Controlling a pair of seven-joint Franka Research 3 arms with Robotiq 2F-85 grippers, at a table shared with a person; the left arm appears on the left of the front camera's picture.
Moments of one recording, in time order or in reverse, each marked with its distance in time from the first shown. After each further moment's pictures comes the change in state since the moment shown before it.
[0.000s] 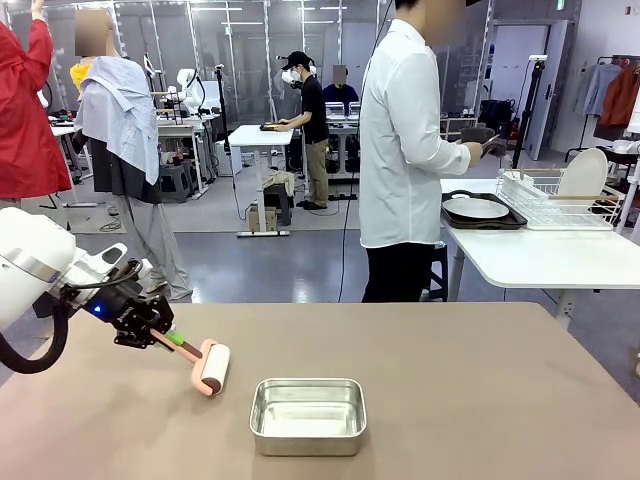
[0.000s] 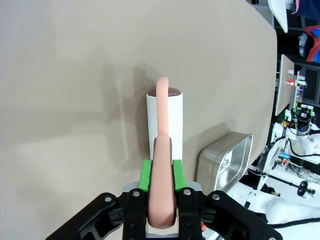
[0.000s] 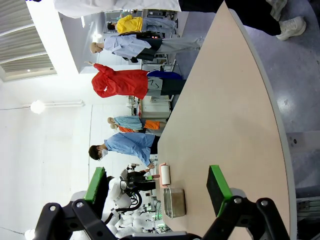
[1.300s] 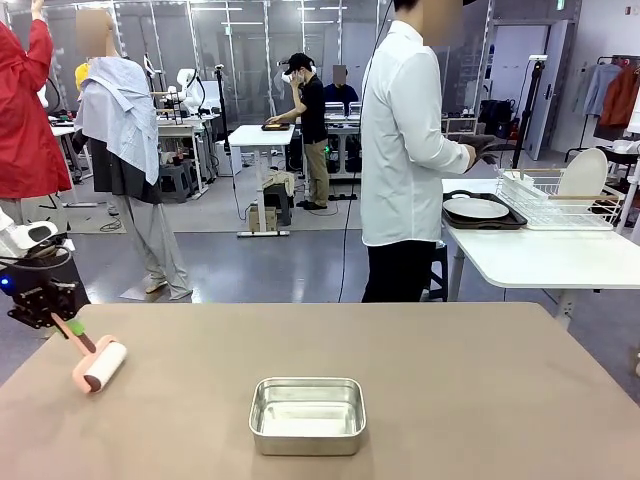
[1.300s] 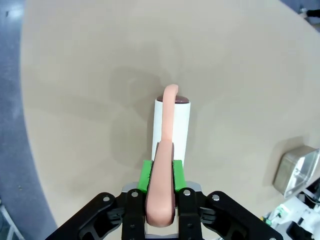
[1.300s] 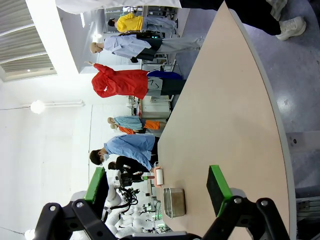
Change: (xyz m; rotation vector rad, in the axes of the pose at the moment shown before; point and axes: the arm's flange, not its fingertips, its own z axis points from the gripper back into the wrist) left arm 0.015 0.062 0.133 0.432 -0.041 0.009; right arm 0.000 0.000 0.000 0.000 0.000 0.000
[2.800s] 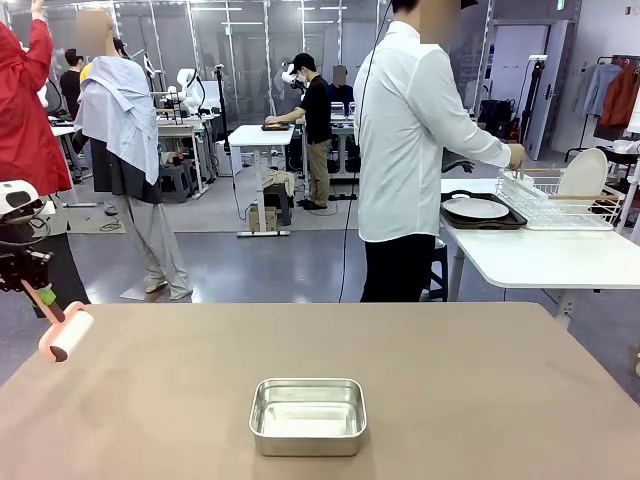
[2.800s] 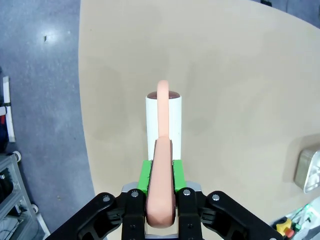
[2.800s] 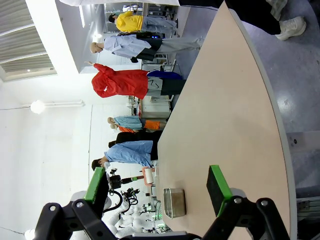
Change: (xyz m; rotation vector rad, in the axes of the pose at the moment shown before) left arm -0.009 -0.019 0.076 0.166 -0.107 -0.112; right arm 0.000 0.000 0.000 0.000 0.000 0.000
